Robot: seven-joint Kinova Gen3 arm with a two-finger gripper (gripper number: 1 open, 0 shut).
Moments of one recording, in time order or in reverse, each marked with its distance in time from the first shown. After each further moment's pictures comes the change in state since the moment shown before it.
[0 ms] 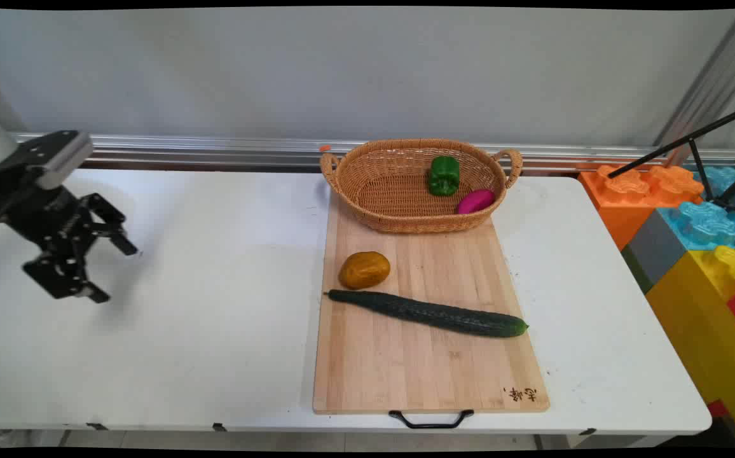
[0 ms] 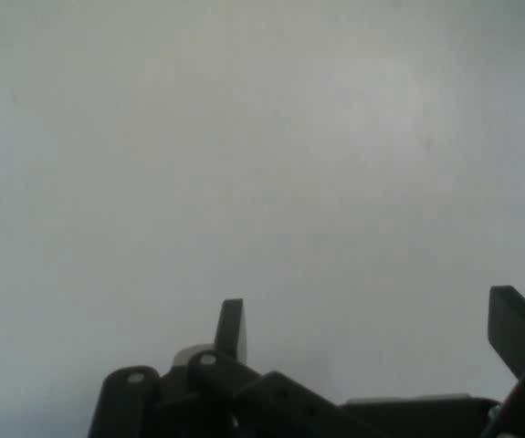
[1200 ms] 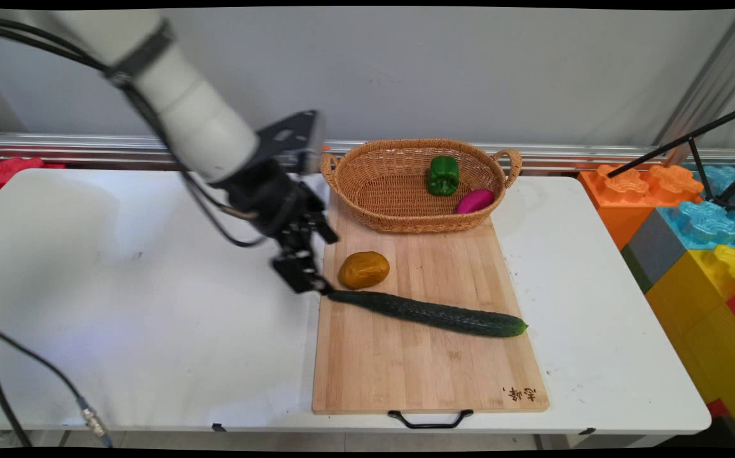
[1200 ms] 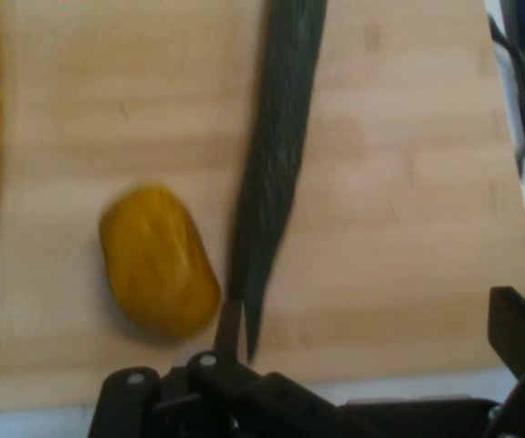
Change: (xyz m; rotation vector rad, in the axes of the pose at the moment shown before) arm 0.267 0.007 0.076 0.050 0.167 0.053
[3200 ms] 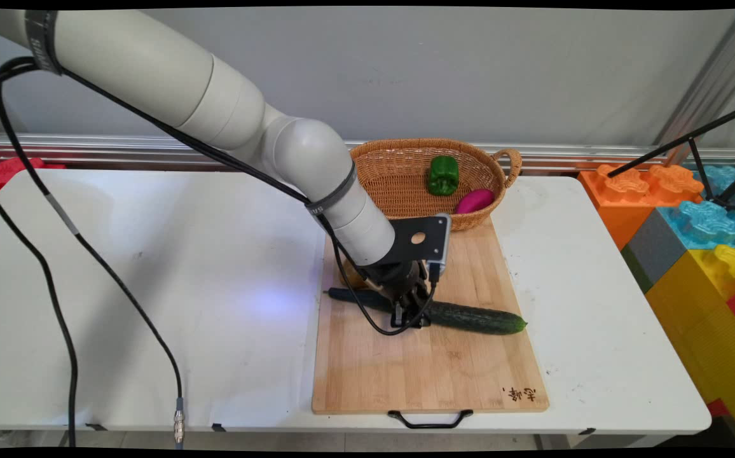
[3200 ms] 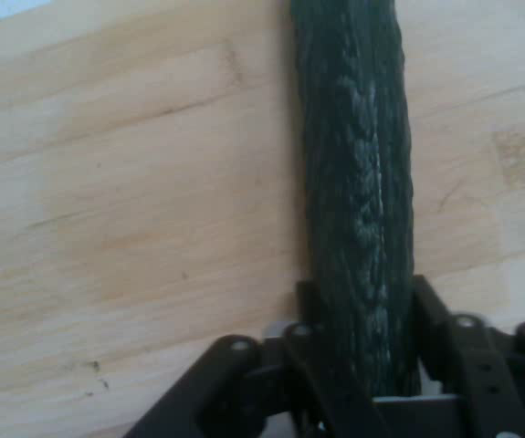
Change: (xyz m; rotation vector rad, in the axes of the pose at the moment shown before) arm 0.063 -0.013 0.194 0.046 -0.019 0.209
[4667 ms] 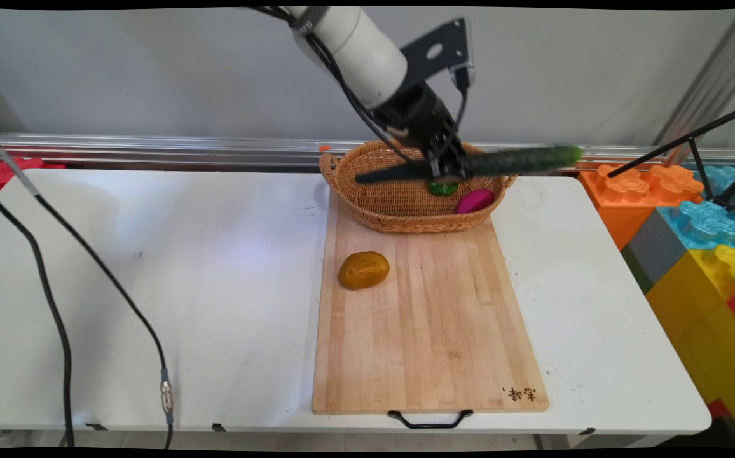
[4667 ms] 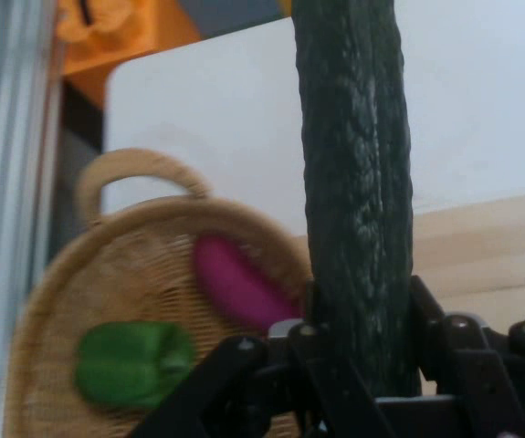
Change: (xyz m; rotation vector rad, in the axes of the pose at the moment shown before) arm 0.056 -0.100 -0.158 0.229 0.175 -0.056
